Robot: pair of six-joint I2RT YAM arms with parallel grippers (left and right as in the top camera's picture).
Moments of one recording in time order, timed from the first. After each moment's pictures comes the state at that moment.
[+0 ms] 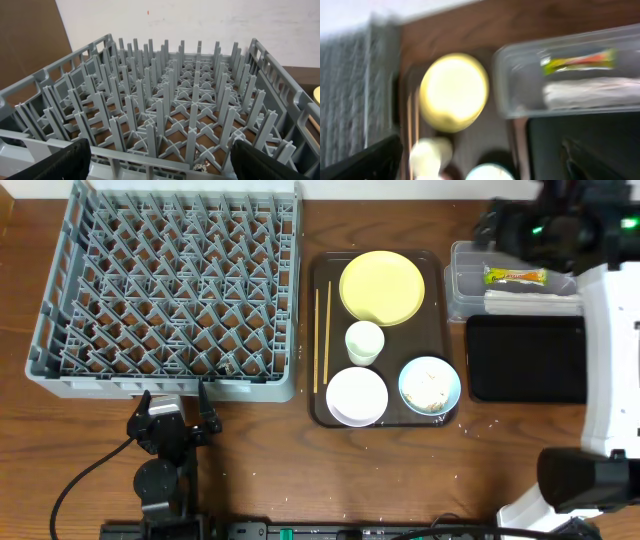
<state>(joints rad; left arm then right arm) 0.14 0.02 0.03 -0.14 -0.03 0.01 0.05 1.80 2.10 -1.27 -0.16 0.26</state>
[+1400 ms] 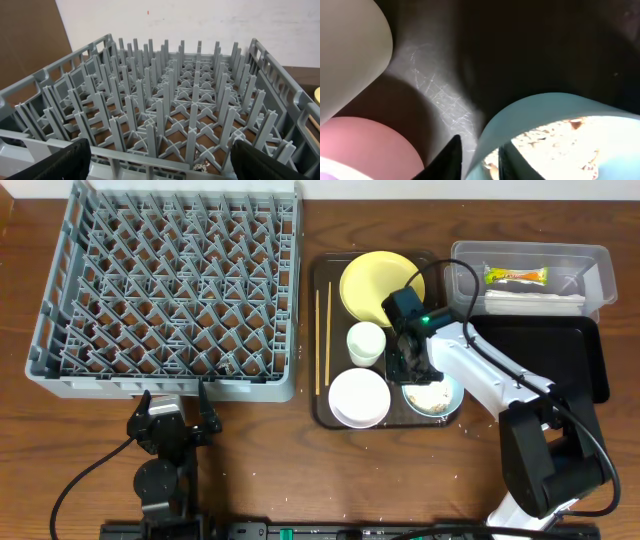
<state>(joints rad) 0.14 0.02 0.03 -0.14 -0.03 0.01 0.44 1.84 1.20 -0.86 0.03 0.46</state>
